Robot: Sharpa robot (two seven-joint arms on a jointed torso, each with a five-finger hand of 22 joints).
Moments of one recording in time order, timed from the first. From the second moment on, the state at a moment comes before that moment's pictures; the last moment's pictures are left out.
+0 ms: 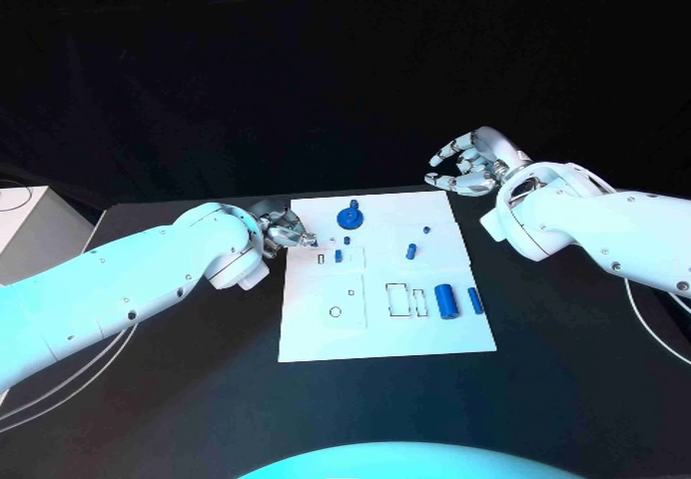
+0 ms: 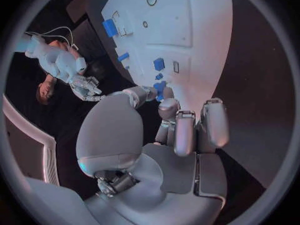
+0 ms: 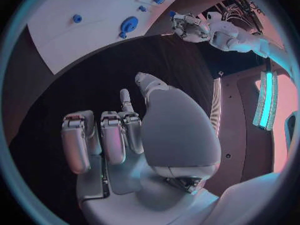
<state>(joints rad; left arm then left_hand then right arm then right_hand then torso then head) 1.15 -0.64 0.07 1.33 -1.01 -0.18 -0.43 1.17 -0.21 0.63 0.22 0.55 0.89 0.07 0.68 0.82 1.27 -0.02 1.20 0.93 1.47 -0.06 1.52 1.31 0.09 1.35 0.04 1.43 1.27 1.34 -0.88 -0.10 1.48 -1.02 -0.60 -0.15 1.39 -0.23 0.30 0.27 0.32 0.92 0.16 0.22 0.36 1.47 0.08 1.54 1.31 1.47 0.00 1.56 1.31 0.01 1.47 0.10 1.56 1.31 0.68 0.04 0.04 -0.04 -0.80</state>
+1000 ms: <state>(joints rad) 1.14 -0.60 0.06 1.27 -1.03 -0.04 -0.44 1.16 -0.22 0.67 0.18 0.55 0.90 0.06 0.68 0.82 1.27 -0.02 1.20 0.92 1.47 -0.07 1.52 1.31 0.09 1.35 0.04 1.43 1.27 1.34 -0.87 -0.10 1.48 -1.02 -0.60 -0.15 1.39 -0.23 0.30 0.27 0.33 0.92 0.16 0.22 0.36 1.47 0.08 1.54 1.31 1.47 0.00 1.56 1.31 0.01 1.47 0.10 1.56 1.31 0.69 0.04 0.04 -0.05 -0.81</state>
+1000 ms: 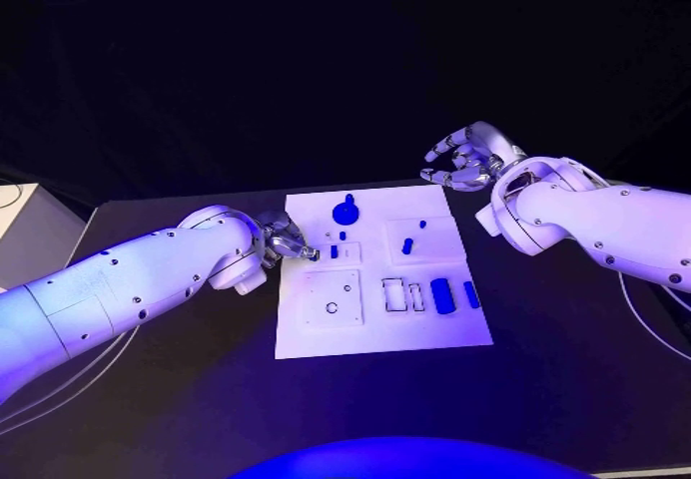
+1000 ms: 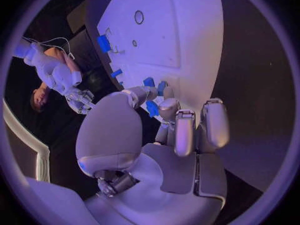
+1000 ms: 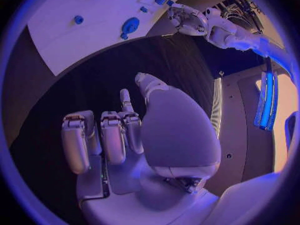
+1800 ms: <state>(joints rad) 1.14 -0.59 0.06 1.25 -1.04 -0.03 -0.44 1.16 -0.22 0.67 0.18 0.55 0.90 0.06 0.68 0.82 1.27 -0.02 1.20 0.92 1.47 -0.07 1.52 1.31 0.09 1.35 0.04 1.43 1.27 1.33 -0.87 -0.10 1.47 -1.02 -0.60 -0.15 1.39 -0.23 0.30 0.27 0.33 0.92 0.16 0.22 0.36 1.47 0.08 1.54 1.31 1.47 0.00 1.56 1.31 0.01 1.47 0.10 1.56 1.31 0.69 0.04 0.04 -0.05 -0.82</state>
